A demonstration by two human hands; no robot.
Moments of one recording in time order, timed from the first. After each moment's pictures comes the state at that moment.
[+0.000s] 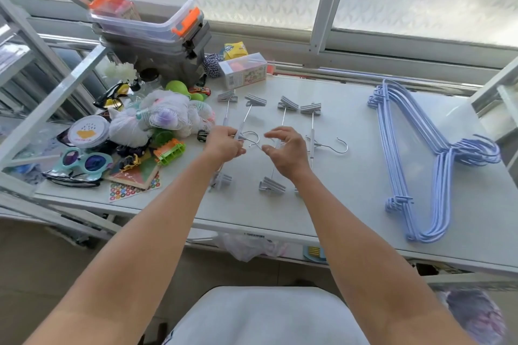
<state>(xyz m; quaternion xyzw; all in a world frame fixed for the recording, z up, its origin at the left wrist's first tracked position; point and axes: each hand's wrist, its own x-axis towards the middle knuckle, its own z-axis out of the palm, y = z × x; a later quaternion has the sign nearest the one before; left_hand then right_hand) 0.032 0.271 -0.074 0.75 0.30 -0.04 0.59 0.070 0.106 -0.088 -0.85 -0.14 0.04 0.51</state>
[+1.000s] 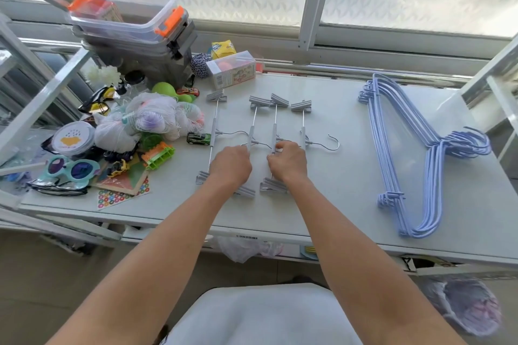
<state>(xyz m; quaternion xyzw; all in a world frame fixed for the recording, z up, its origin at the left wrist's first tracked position) 0.023 0.219 -0.099 0.97 0.20 -0.04 0.15 0.061 0.092 -0.082 -0.92 0.00 0.12 0.37</state>
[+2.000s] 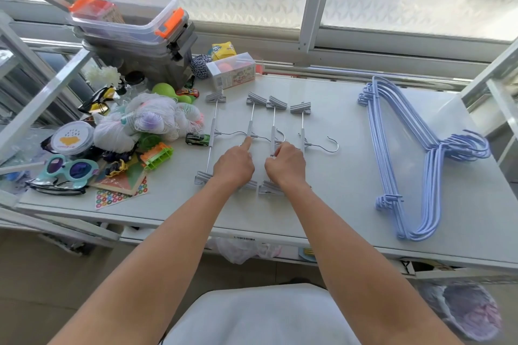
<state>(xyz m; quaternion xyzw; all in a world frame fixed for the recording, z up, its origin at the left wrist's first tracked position) 0.029 0.214 -0.104 0.95 0.18 -0.06 0.23 0.064 0.094 -0.090 -0.94 0.00 0.11 0.33</state>
